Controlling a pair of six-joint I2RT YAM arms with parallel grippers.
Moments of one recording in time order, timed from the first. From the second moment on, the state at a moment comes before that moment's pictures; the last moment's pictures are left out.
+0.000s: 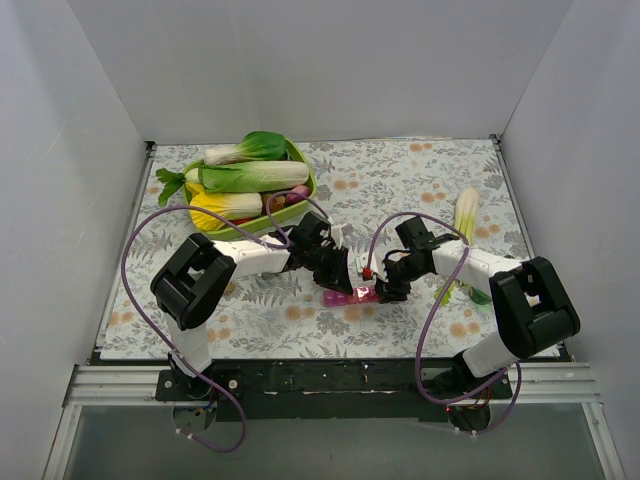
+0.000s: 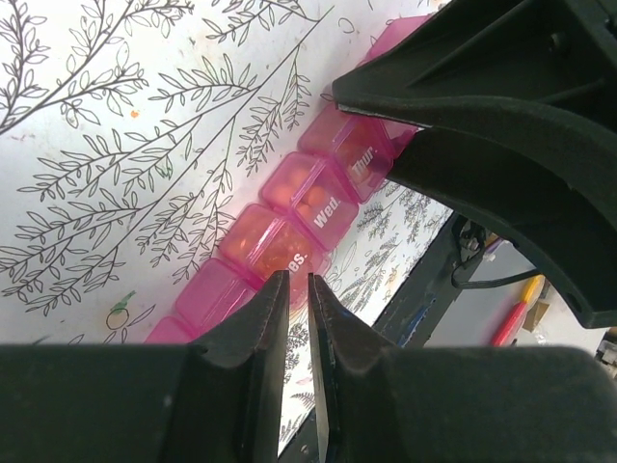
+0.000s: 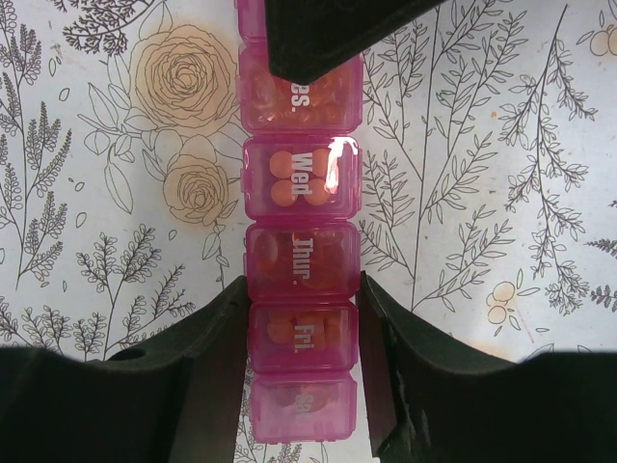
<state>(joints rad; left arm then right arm) -0.75 1.83 1.05 -0.12 0.60 -0.55 0.45 1.51 0.77 -0.54 -0.65 -1.17</state>
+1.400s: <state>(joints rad) -0.79 1.87 1.16 -0.27 0.45 -0.54 0.45 1.38 0.81 -0.61 -0.71 -1.10</state>
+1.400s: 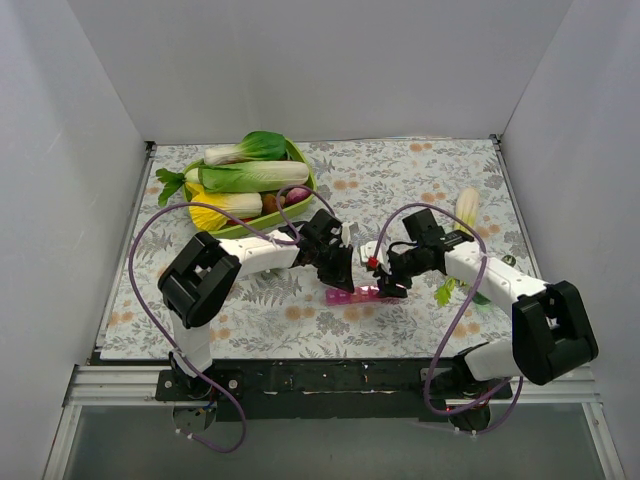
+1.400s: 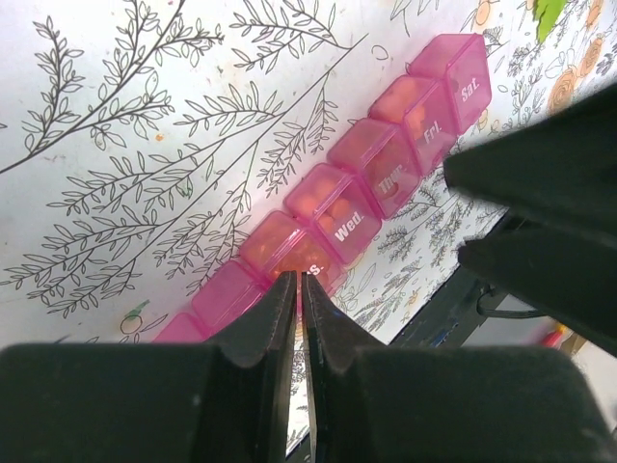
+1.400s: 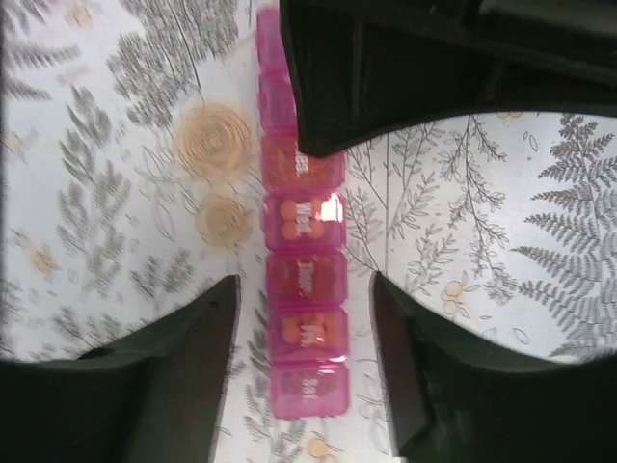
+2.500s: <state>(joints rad) -0.80 1.89 1.18 -0.26 0.44 -0.54 0.69 1.50 0.83 -0.50 -0.62 -0.99</state>
